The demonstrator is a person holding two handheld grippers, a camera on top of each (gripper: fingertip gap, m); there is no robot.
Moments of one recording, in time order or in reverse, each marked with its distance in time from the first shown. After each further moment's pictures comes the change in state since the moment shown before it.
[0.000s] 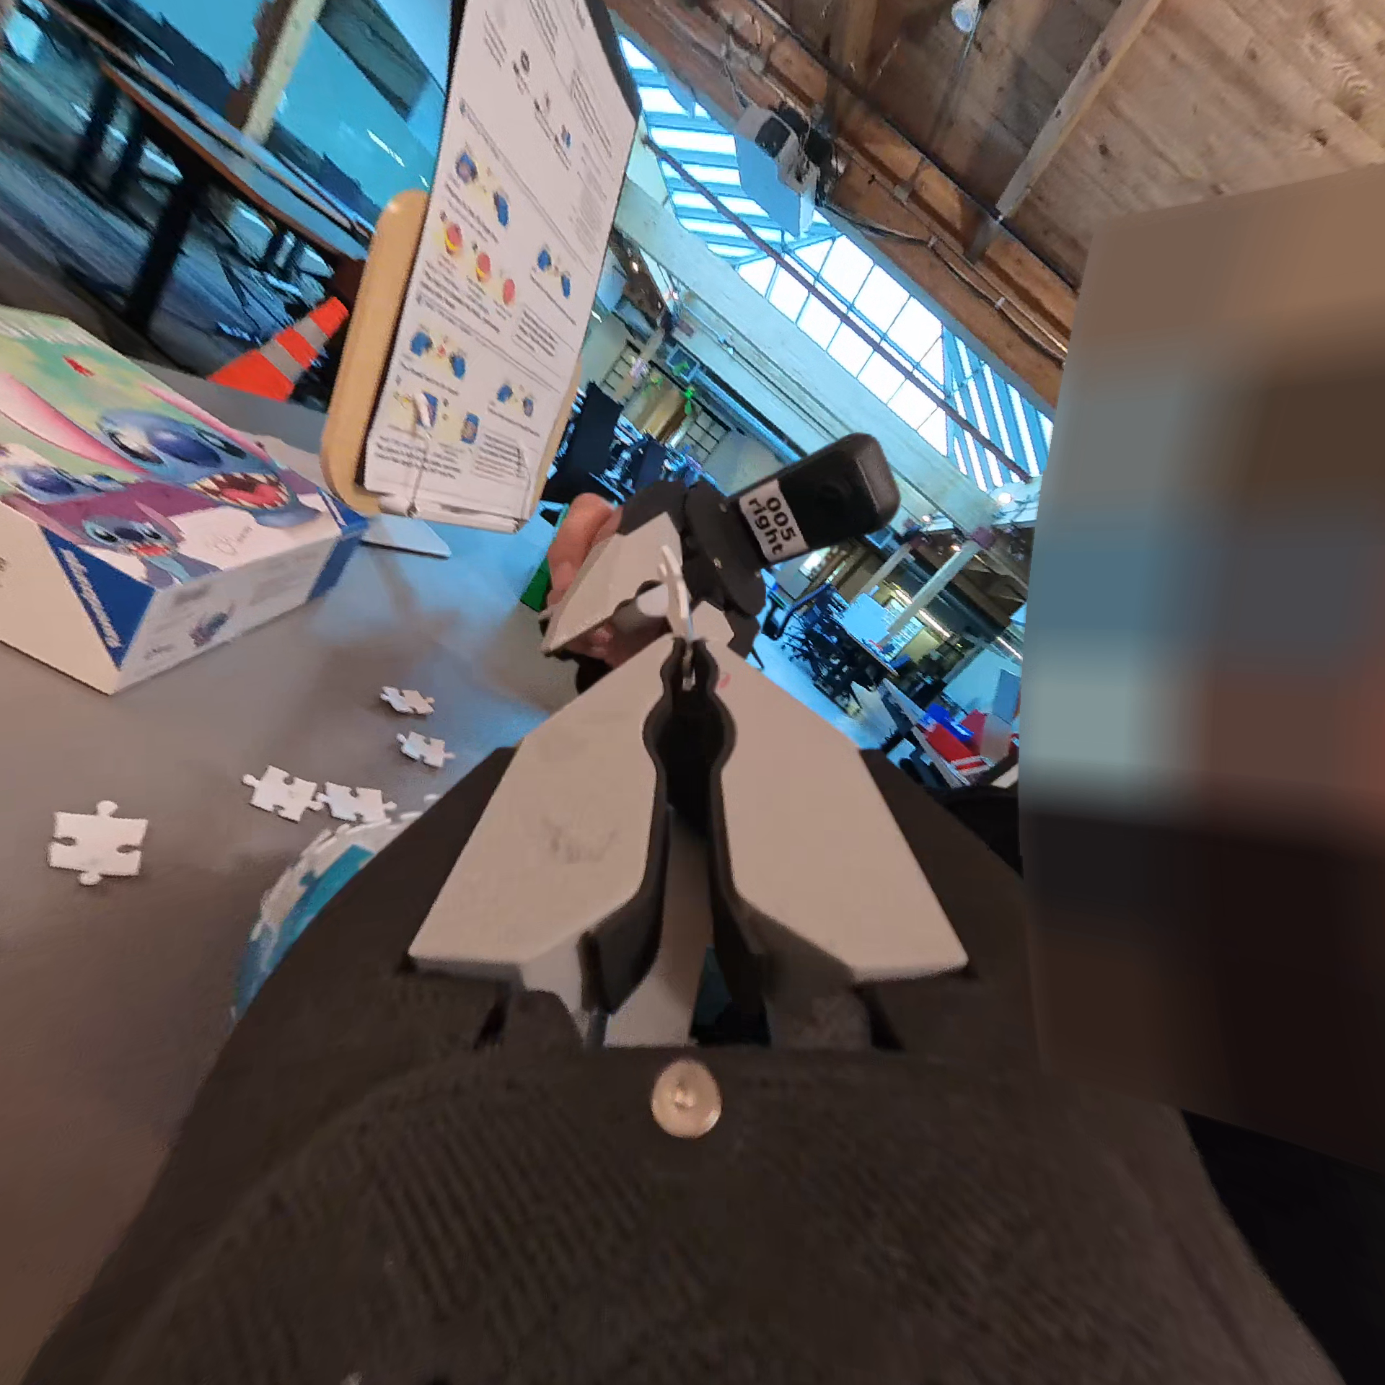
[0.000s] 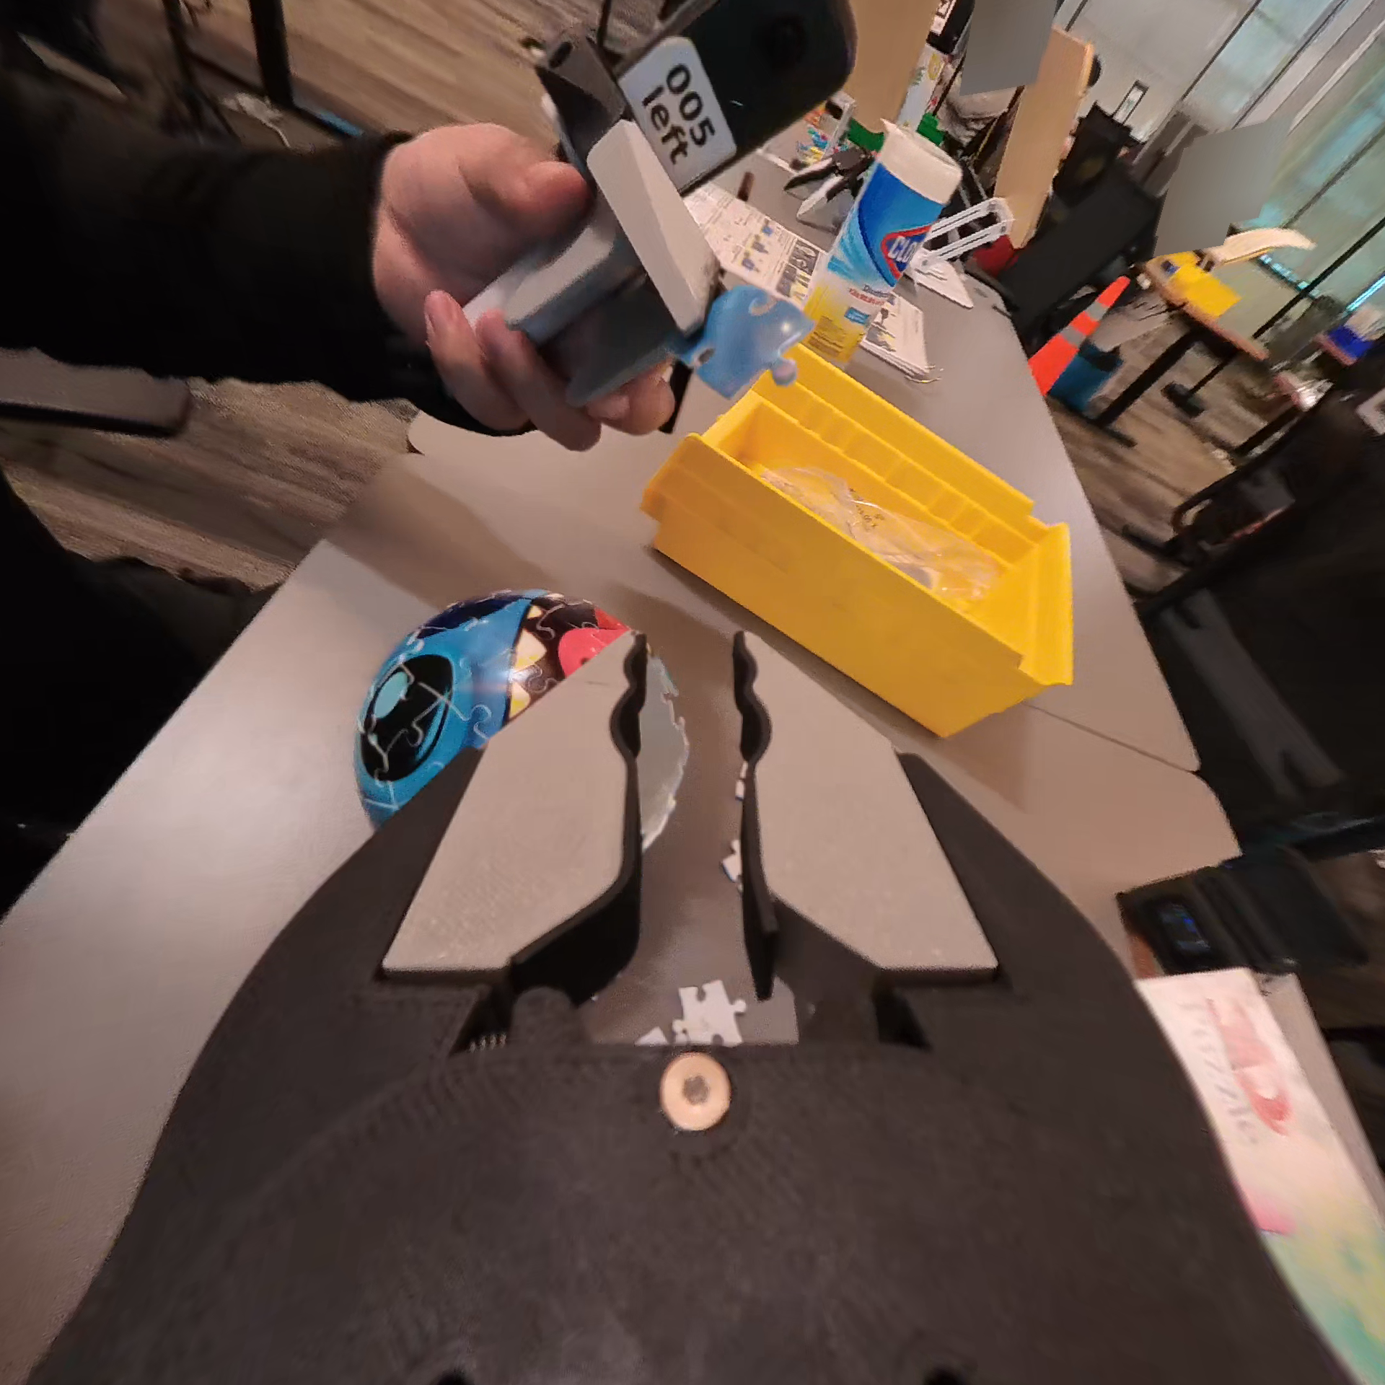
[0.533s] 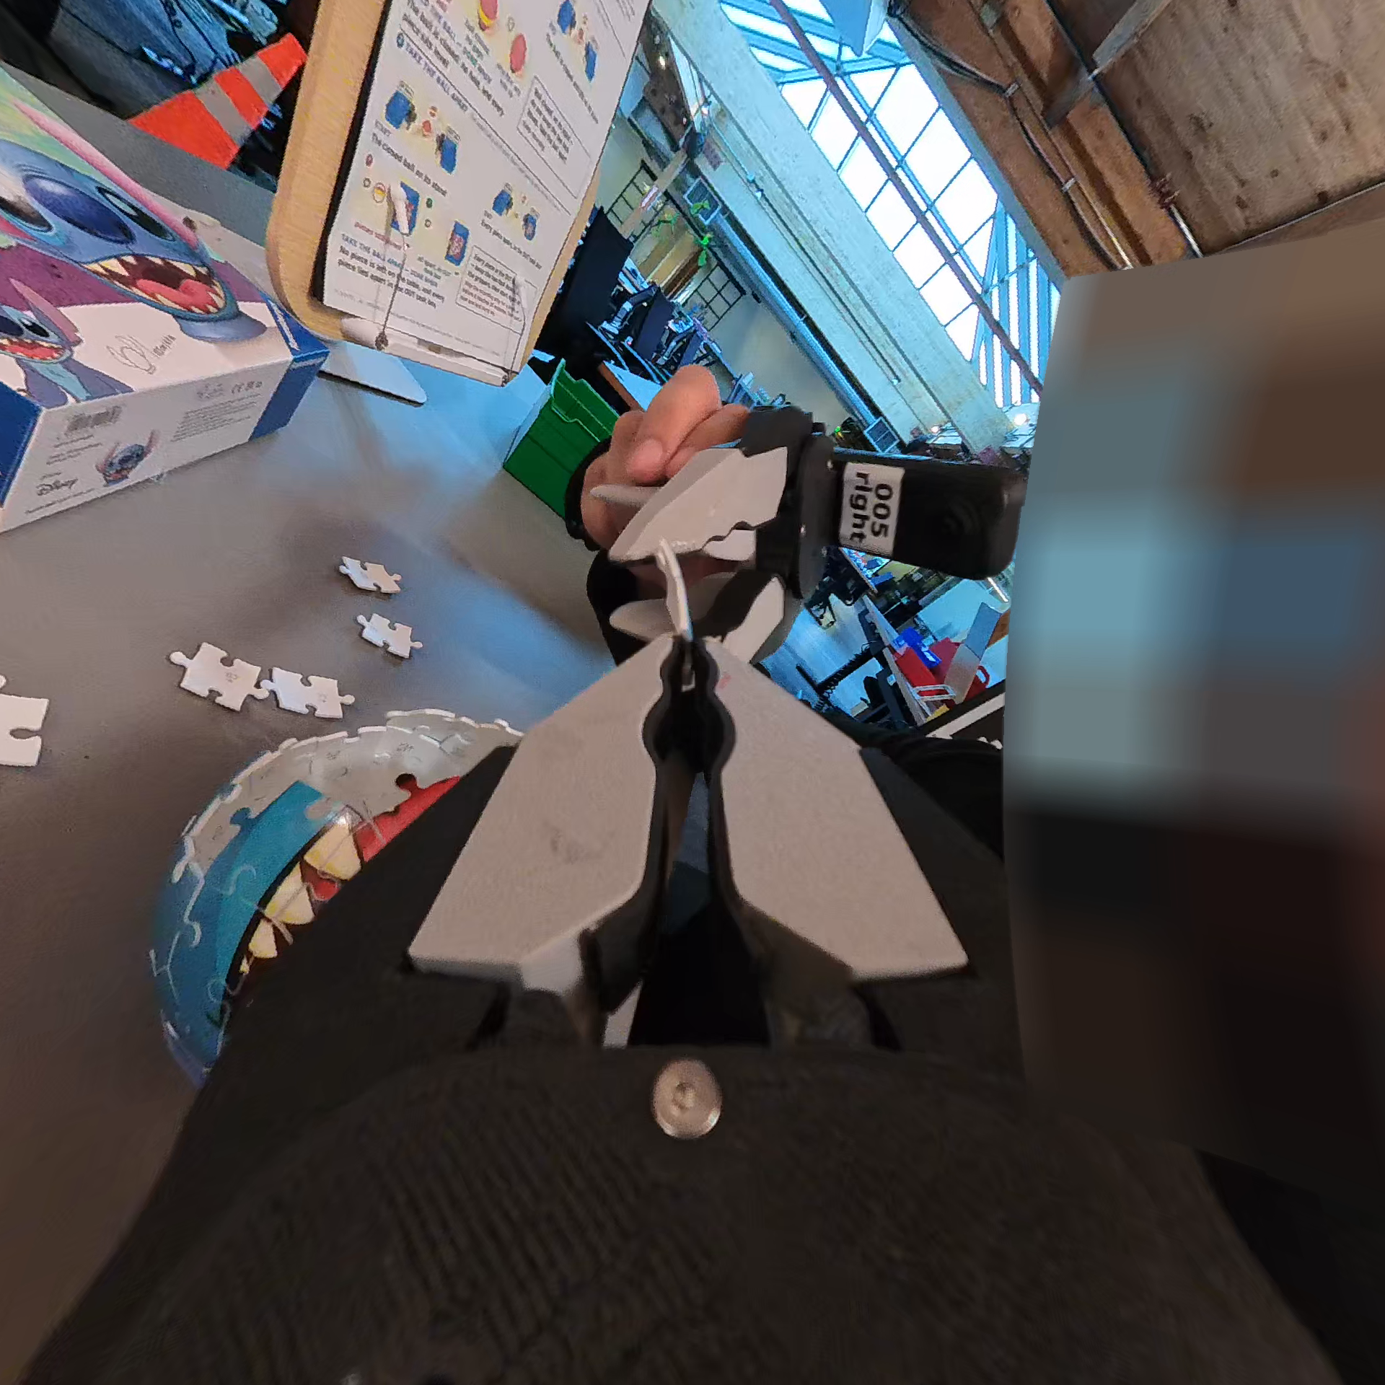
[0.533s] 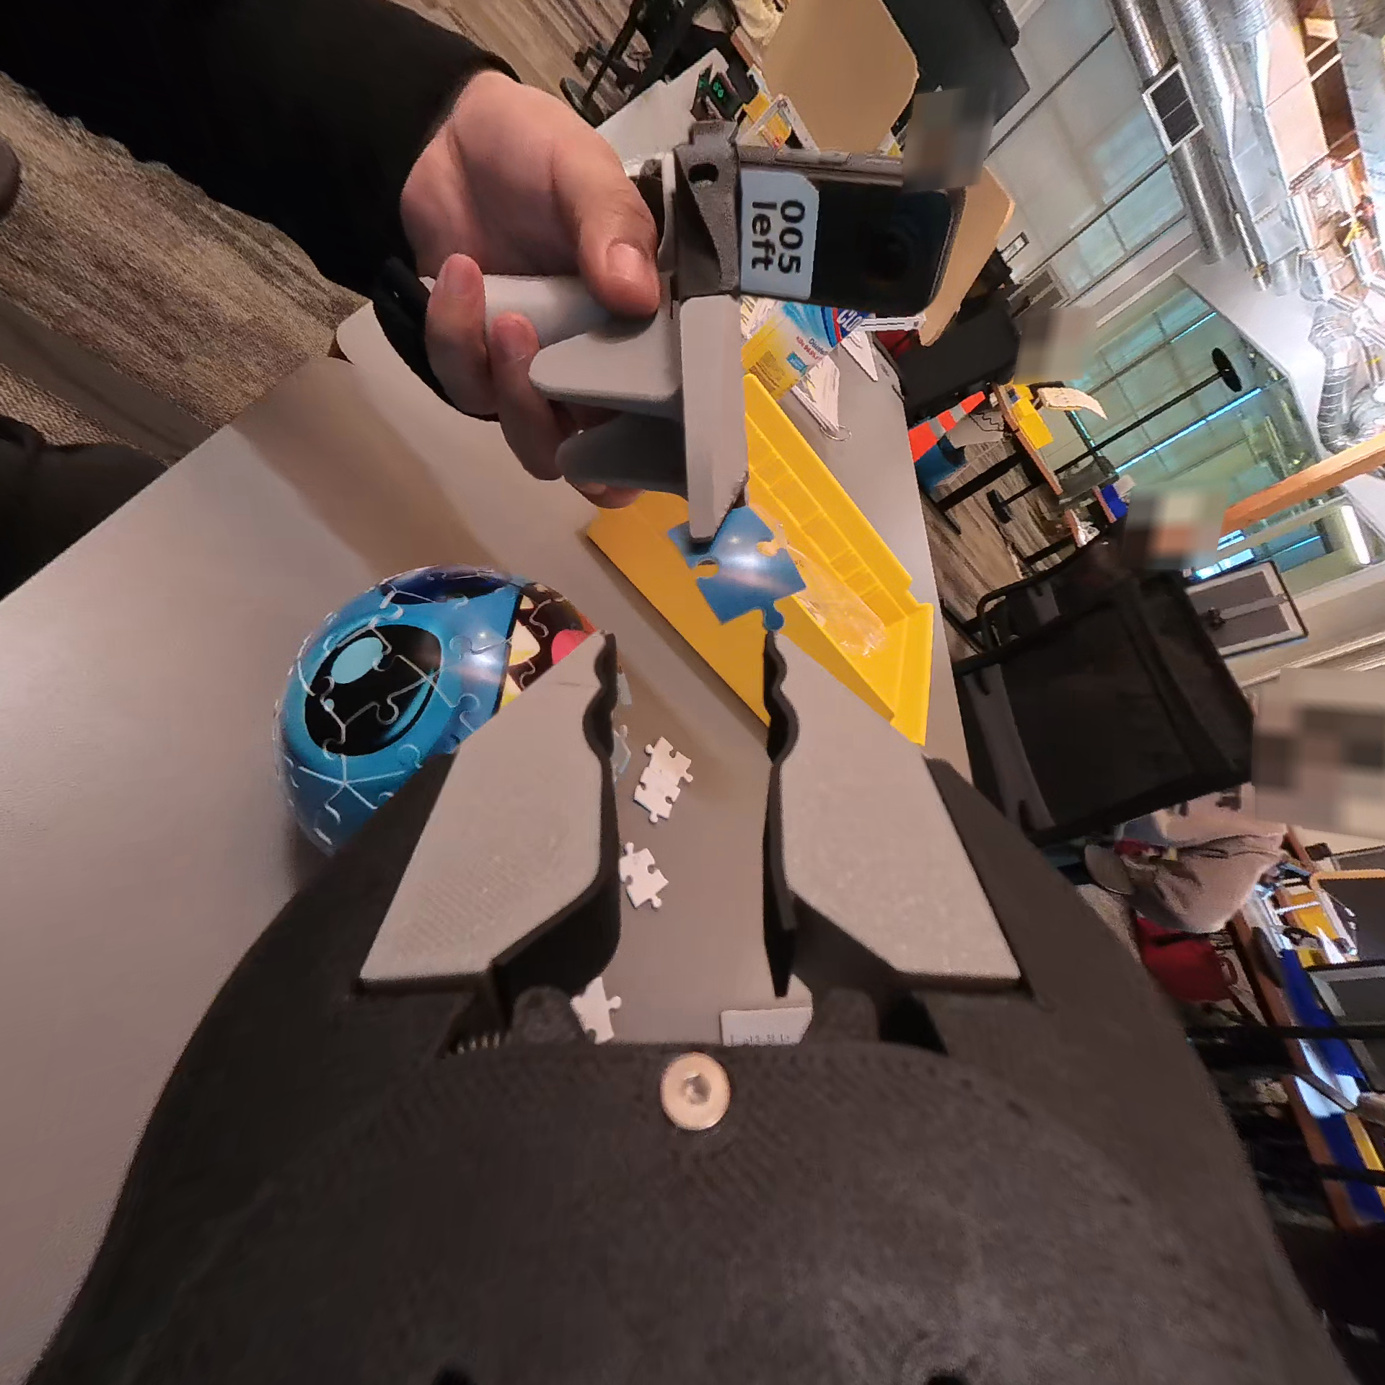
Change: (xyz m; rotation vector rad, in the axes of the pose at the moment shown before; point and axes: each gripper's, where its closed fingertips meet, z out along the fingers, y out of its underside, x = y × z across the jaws) left arm -0.011 0.031 0.022 -0.183 -0.024 -0.132; right arm -0.010 -0.013 -0.002 -0.025 0.123 -0.311
